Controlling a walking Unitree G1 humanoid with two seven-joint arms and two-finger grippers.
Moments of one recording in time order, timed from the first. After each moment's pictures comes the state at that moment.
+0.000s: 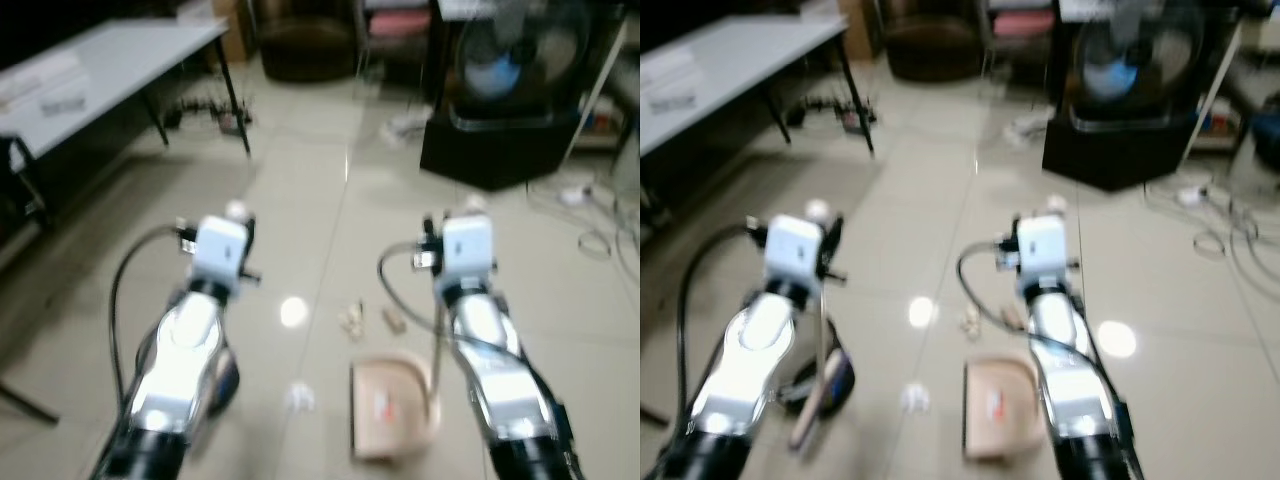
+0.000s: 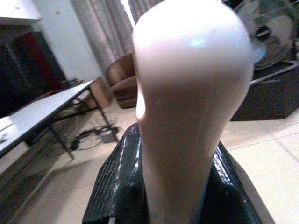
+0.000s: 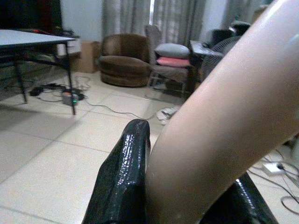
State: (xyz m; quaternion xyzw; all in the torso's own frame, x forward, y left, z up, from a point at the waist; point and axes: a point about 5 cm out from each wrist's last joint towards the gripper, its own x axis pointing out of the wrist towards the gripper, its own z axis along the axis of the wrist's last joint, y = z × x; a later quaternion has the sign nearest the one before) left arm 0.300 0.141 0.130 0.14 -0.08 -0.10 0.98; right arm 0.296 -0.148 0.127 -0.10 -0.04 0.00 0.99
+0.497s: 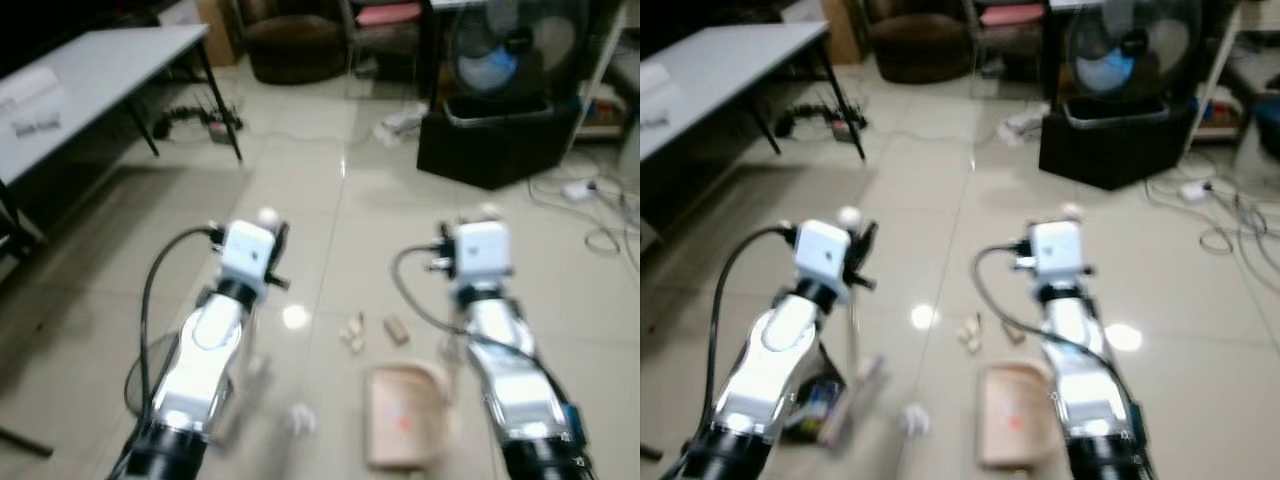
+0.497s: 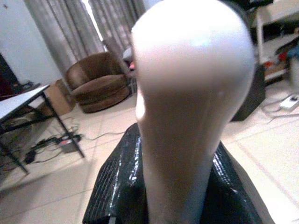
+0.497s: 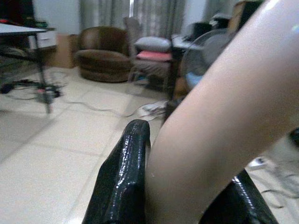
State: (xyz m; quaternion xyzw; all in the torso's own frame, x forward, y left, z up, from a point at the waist) left arm 0.297 0.124 0.125 0.10 -0.07 -0.15 0.98; right arm 0.295 -0.158 0.123 -0.12 -0.03 -0.02 0.99
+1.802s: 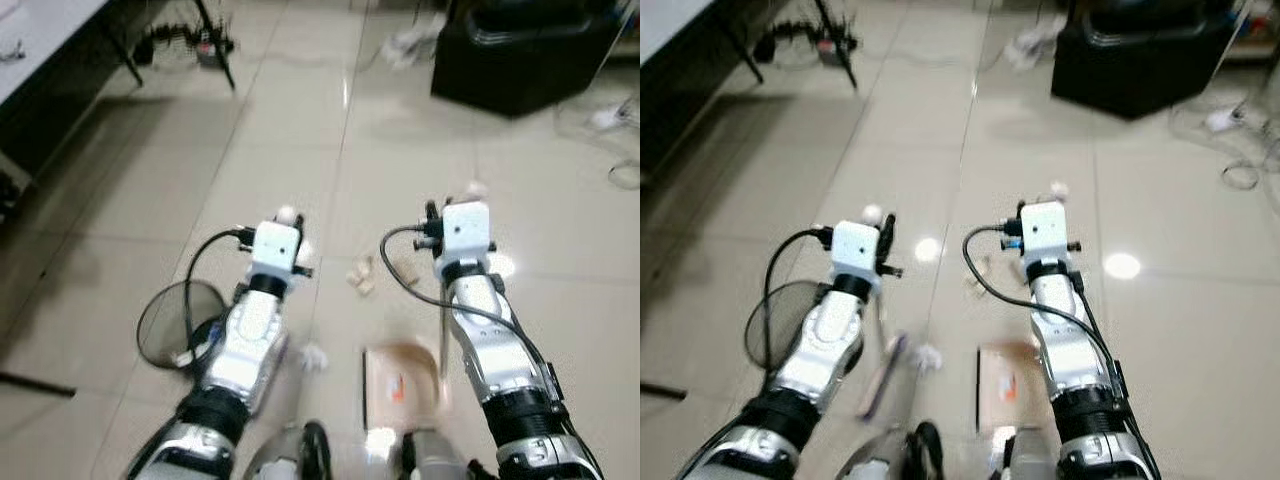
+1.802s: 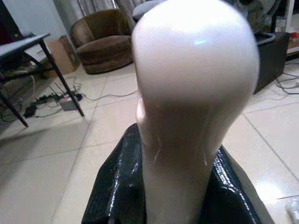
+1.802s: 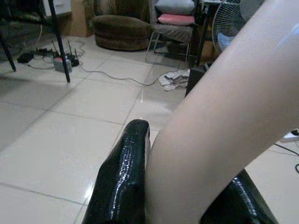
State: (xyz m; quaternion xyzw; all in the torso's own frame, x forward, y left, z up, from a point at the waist) left arm 0.323 0.088 0.103 0.07 -0.11 -0.09 0.99; right arm 0.328 -0.142 0.128 -0.11 -0.08 0.00 0.99
